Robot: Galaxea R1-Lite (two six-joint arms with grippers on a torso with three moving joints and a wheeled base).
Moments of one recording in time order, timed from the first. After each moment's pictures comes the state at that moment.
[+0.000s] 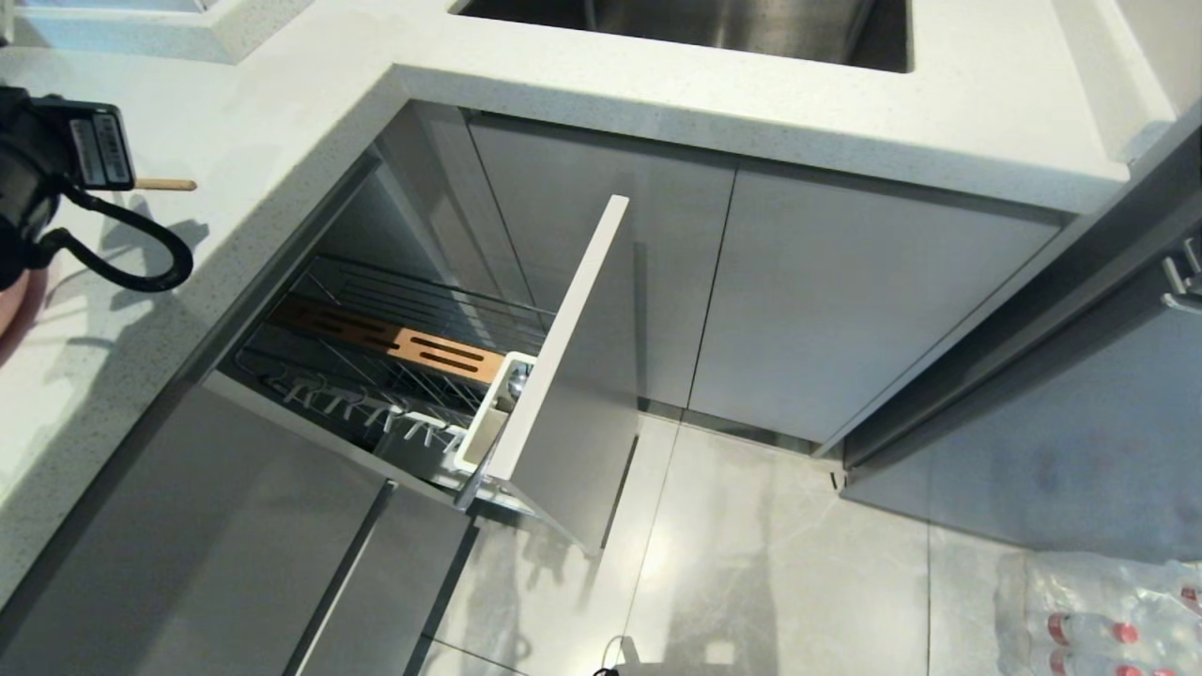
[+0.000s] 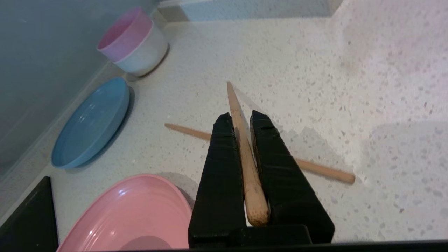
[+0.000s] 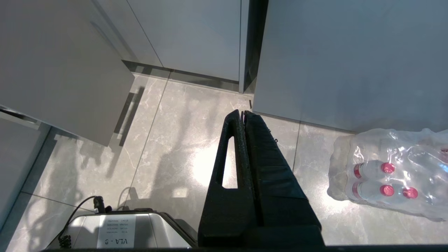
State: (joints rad) left arm -0.02 1.44 -1.15 -0.65 0.59 0.45; right arm 0.00 0.00 0.00 0.00 -0.02 0.05
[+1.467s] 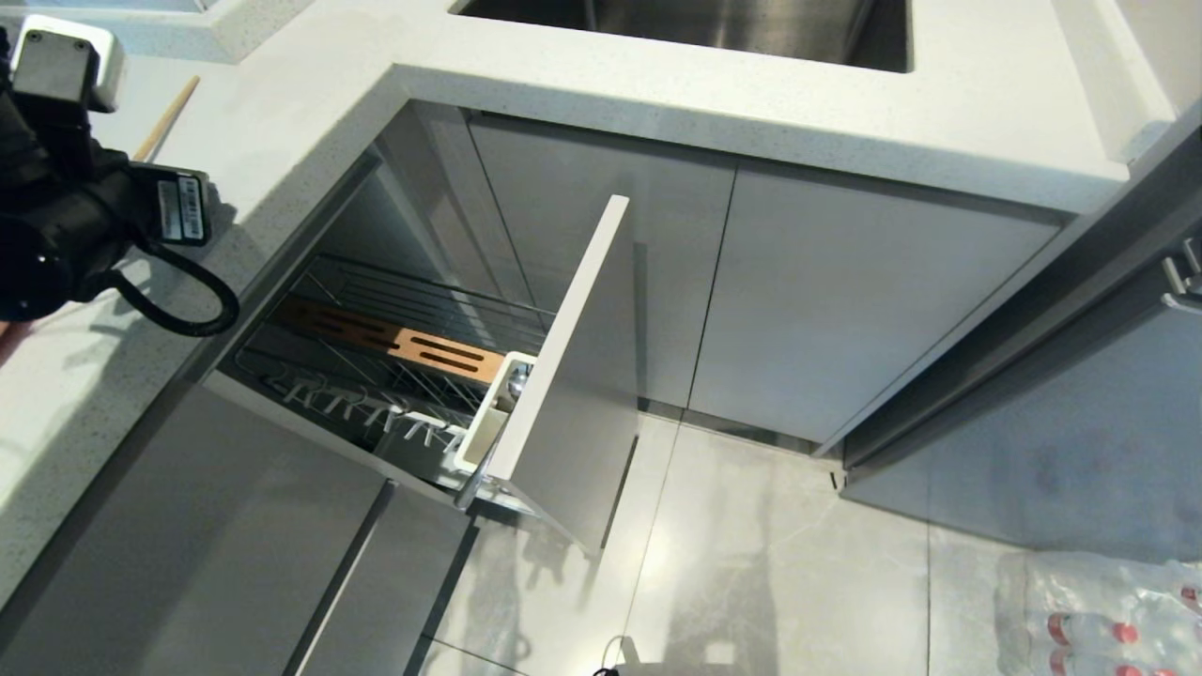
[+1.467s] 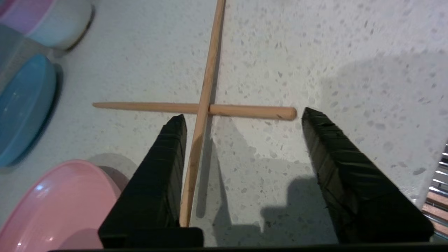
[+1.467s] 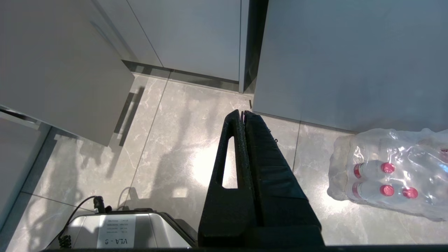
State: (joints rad) left arm -0.04 1.48 -1.17 -0.44 0.48 0.39; right arm 0.00 0.00 0.00 0.00 -0.02 0.05
